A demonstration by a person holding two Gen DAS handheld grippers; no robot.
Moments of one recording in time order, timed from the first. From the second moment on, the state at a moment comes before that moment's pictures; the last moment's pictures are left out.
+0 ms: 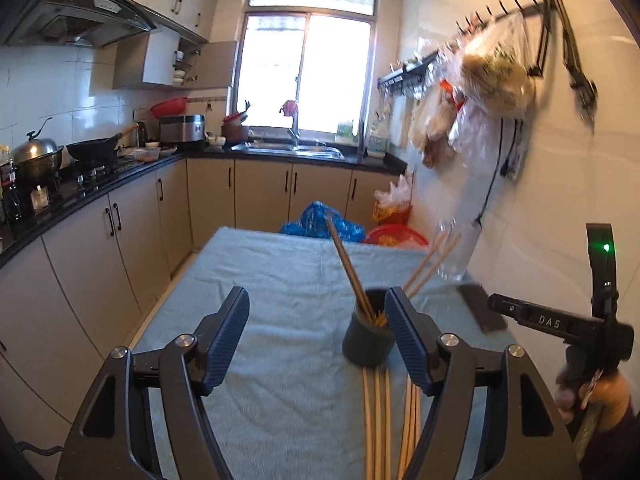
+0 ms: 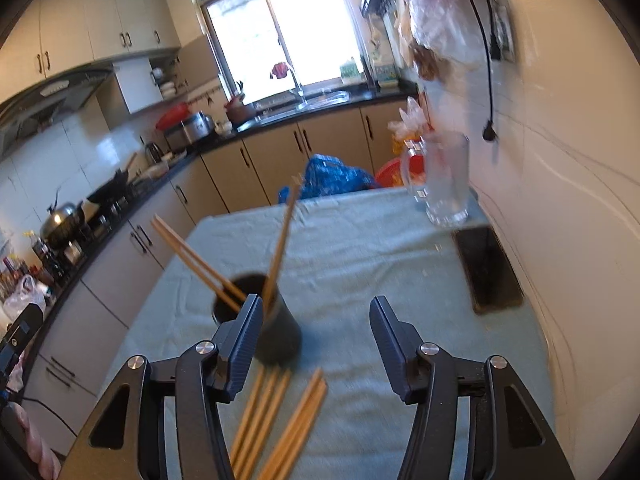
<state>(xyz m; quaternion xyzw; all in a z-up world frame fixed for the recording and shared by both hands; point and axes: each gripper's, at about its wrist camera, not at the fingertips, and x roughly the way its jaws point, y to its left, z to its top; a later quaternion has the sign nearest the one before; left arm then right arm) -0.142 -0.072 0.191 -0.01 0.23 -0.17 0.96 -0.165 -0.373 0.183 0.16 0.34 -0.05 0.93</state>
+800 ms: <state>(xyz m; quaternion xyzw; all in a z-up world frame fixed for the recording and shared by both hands) -0.090 -0.144 0.016 0.04 0.48 -0.24 0.84 -0.171 -0.310 0.045 0.11 0.50 0.00 0.86</state>
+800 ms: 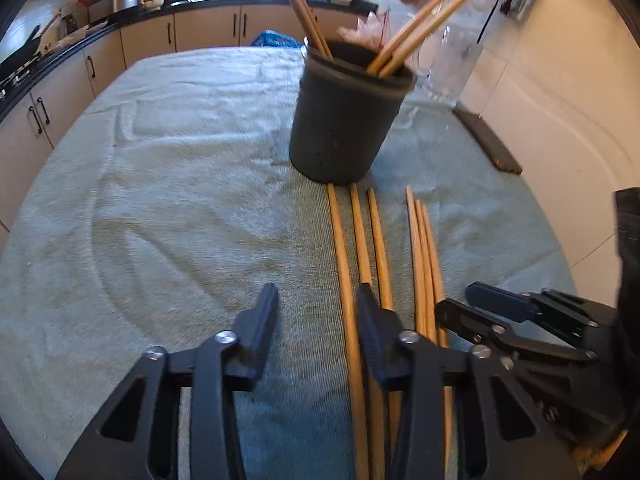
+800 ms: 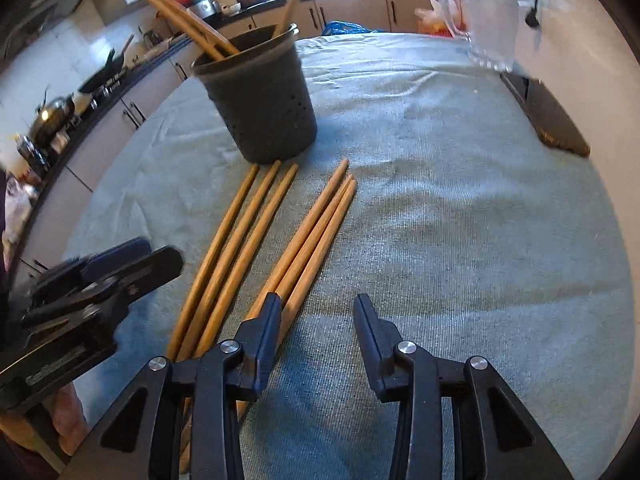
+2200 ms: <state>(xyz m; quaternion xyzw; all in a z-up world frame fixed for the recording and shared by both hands) -0.053 -0.125 0.025 0.04 0.53 -0.21 0.82 -0.127 -0.355 0.054 0.10 0.56 -0.06 0.82</state>
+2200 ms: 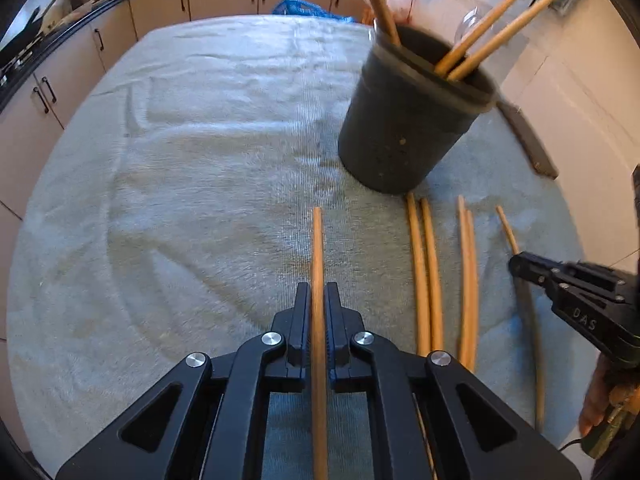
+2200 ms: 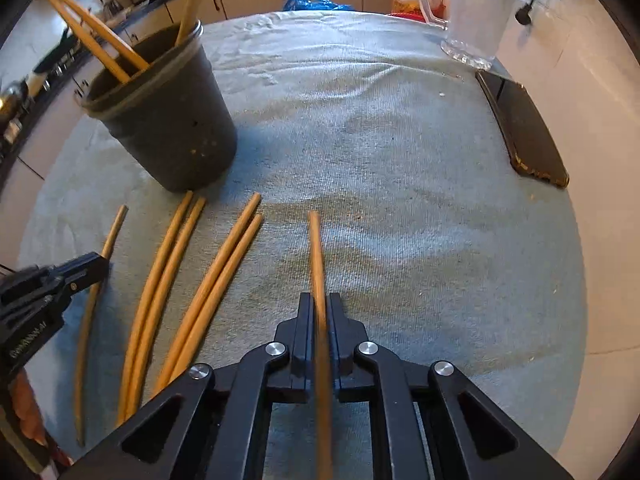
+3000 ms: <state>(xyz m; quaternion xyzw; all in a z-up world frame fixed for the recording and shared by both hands) -0.175 -0.063 0.164 0.00 0.30 -0.24 0.92 -0.246 -0.321 0.189 0.06 0.34 -0.02 0.94</state>
